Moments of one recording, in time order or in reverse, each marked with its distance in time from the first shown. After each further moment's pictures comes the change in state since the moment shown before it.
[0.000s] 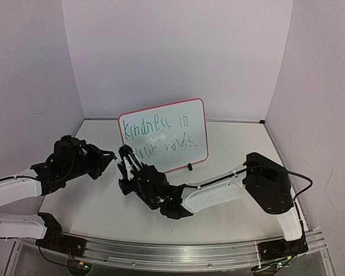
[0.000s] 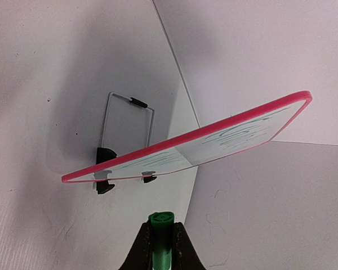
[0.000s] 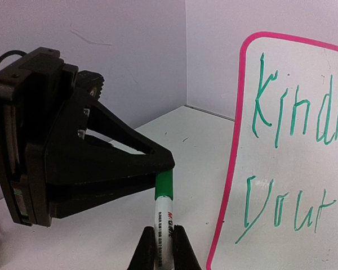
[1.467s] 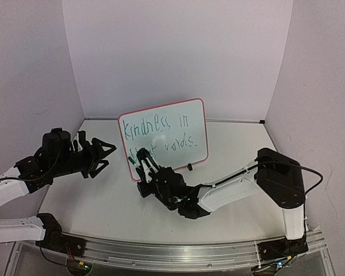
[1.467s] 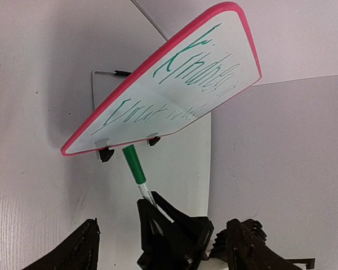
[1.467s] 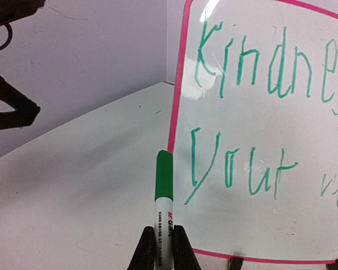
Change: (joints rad) left arm -0.041 -0.140 0.136 -0.293 0.062 0.242; right arm -0.042 -0.103 -0.228 0.030 -0.013 0.005
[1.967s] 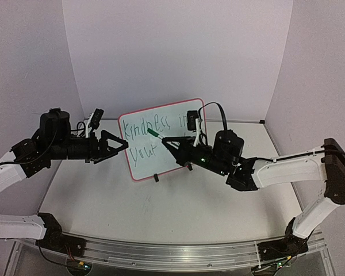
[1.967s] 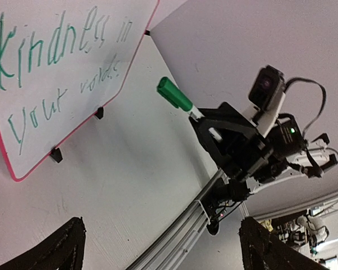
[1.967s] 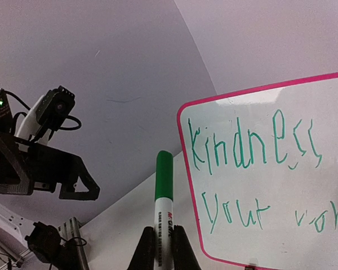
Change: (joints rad) left arm 0.000 0.092 0.220 -0.103 0.335 0.490; right arm -0.232 -0.508 -0.304 -0.006 -0.529 0.354
